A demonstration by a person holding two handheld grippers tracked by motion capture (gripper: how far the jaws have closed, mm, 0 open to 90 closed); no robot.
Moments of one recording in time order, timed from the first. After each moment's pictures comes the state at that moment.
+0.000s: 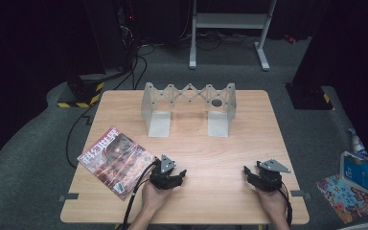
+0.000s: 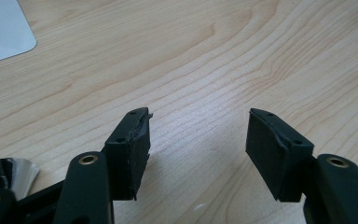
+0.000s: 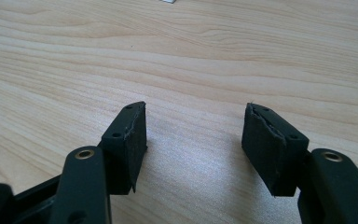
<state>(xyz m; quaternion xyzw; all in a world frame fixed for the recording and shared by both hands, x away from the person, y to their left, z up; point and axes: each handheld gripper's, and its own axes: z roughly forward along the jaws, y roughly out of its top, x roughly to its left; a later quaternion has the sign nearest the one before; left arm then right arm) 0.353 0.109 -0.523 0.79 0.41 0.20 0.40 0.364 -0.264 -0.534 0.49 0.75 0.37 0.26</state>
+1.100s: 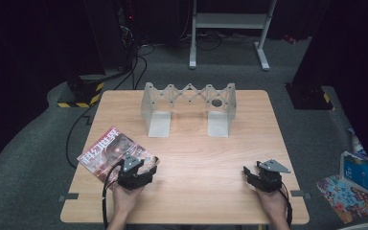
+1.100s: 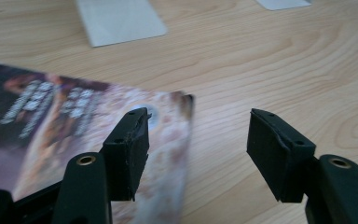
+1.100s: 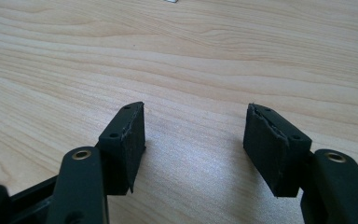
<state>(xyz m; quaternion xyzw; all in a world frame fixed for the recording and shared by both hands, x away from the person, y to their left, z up) 0.334 0.208 -0.501 0.74 0.50 0.21 0.41 0.363 -0.264 -0.535 0.48 0.75 0.37 0.25</state>
